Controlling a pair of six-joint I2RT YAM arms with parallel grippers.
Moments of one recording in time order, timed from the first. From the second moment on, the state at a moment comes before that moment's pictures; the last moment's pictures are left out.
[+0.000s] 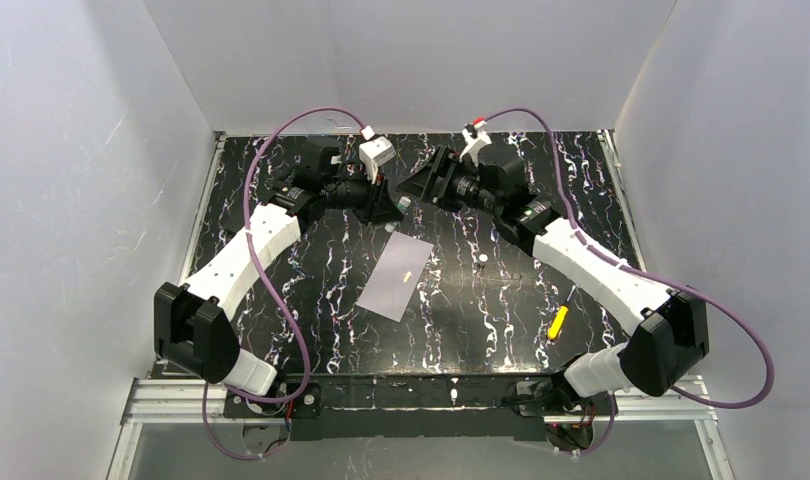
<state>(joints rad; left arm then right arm) -0.44 1.47 1.31 -0.44 0.71 0.07 0.64 1.39 1.21 -0.08 -0.26 0.86</state>
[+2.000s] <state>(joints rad) -0.39 1.46 1.29 -0.38 0.82 -0.11 0.67 1.44 1.20 -0.04 -0.32 0.82</state>
